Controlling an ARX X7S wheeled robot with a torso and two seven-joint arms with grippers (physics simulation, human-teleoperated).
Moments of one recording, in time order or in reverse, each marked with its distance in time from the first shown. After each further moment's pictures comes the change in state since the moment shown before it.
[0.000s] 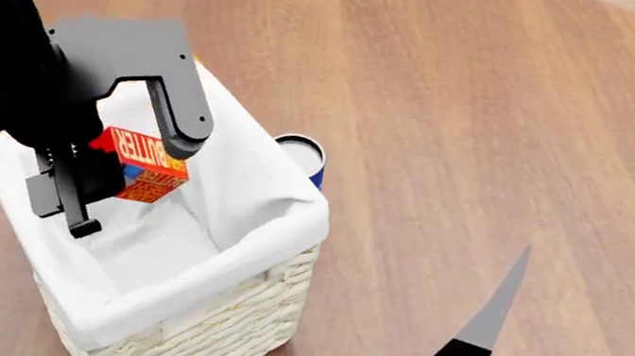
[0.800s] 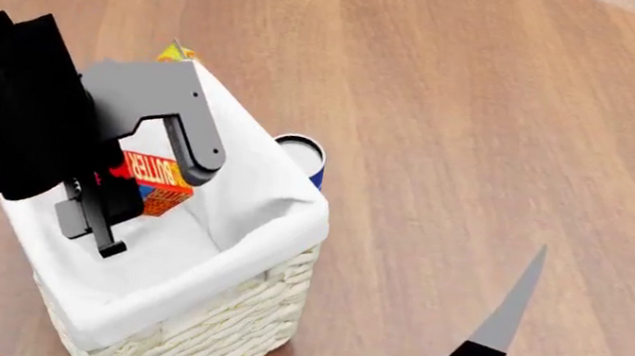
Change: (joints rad) left arm 0.167 0.172 -0.054 -0.426 0.175 0.227 0.018; right arm -0.004 0.024 0.018 -0.031 0.018 0.010 0.025
